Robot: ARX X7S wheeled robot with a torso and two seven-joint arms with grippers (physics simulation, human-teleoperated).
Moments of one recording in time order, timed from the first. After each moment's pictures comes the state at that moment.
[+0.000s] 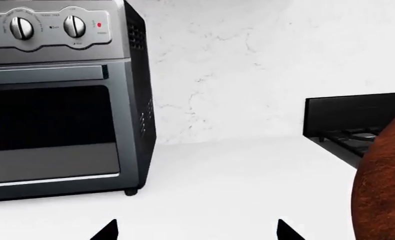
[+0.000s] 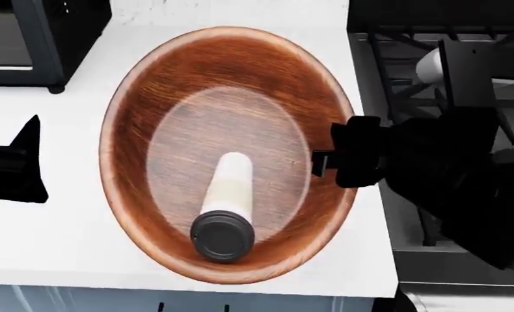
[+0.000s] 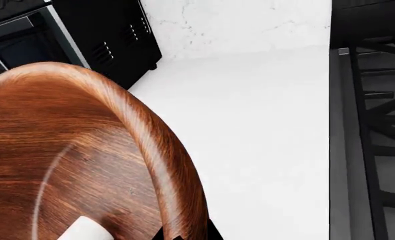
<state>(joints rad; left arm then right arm) -0.67 -0.72 0.29 0.34 -0.94 -0.62 -0.41 1.43 0.90 -1.22 0.09 1.81 0.47 0.22</state>
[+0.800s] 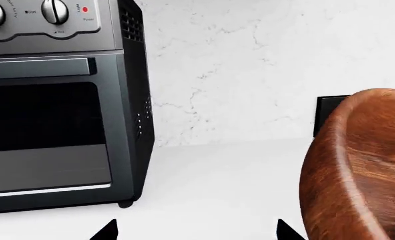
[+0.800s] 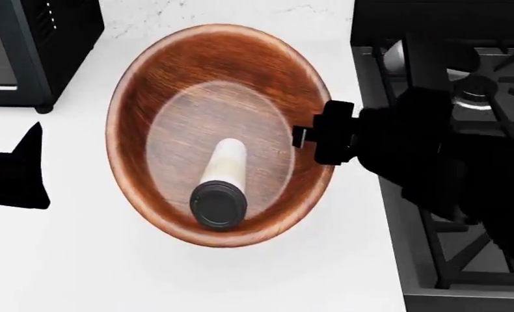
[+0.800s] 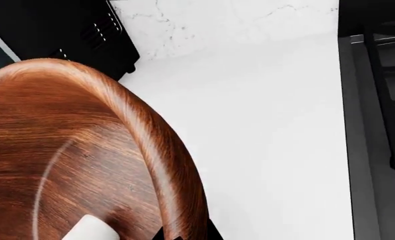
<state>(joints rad) -0.65 -0.72 0.30 0.33 -0.93 -0.60 -0.41 1.47 0.64 -1.28 0.52 1.76 0.51 0.08</state>
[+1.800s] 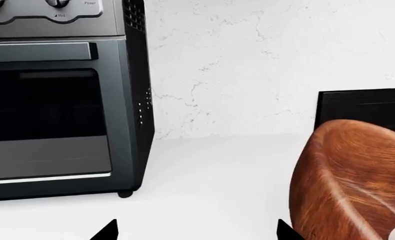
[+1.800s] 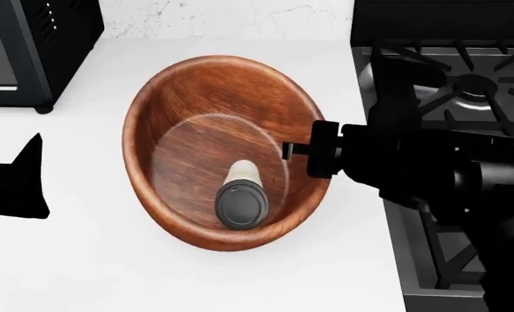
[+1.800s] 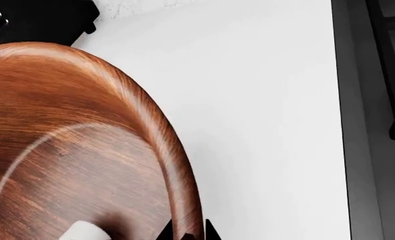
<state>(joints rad) -0.60 -0.72 0.29 0.31 -0.92 -0.56 -0.39 1.49 0.39 -1.37 0.97 1.65 0.59 -0.09</state>
